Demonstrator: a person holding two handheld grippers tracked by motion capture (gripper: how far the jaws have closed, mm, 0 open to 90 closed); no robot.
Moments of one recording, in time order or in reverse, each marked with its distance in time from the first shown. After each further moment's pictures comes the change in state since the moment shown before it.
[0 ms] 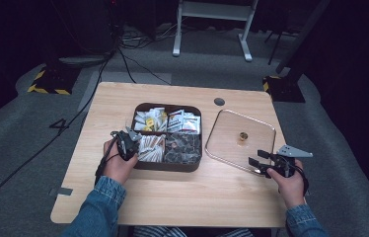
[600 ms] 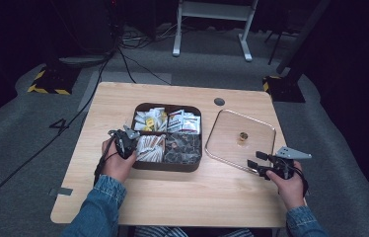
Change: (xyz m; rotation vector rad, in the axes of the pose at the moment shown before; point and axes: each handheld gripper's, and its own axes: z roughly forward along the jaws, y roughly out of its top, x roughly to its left) left arm 0.008 -0.001 -0.003 -0.053 -0.019 -0.049; right arm 0.005 -0.002 0.001 0.005 0.028 -0.020
